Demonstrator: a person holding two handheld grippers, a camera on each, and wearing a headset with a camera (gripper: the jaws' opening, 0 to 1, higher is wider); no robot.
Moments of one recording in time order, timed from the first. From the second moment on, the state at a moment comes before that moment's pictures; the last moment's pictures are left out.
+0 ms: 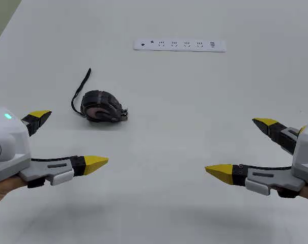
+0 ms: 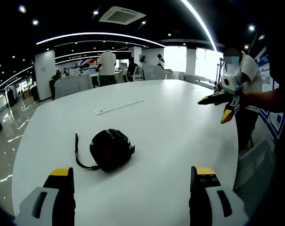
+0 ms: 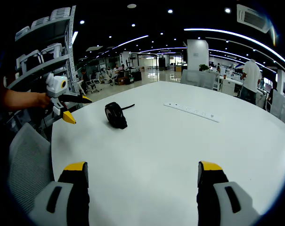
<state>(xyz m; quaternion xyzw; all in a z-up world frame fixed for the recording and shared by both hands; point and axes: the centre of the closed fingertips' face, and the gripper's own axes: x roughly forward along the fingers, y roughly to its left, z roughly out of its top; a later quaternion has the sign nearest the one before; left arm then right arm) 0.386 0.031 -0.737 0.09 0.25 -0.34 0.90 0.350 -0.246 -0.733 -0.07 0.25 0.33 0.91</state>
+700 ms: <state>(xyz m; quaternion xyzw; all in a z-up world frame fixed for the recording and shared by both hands) 0.387 0.028 -0.736 0.10 0.25 -0.35 0.90 0.350 -0.247 -0.732 -0.07 0.26 0.33 0.90</state>
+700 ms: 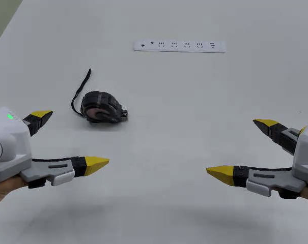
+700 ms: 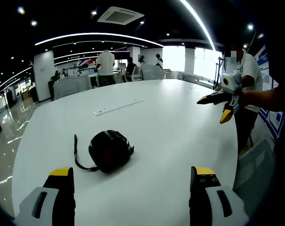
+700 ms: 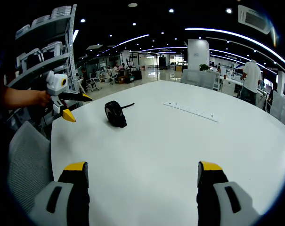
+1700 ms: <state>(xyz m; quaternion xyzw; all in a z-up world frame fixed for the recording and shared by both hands) 0.416 0.020 -0.746 0.14 0.27 -0.40 0.87 0.384 -0.232 -0.738 -0.10 0.24 0.39 0.88</state>
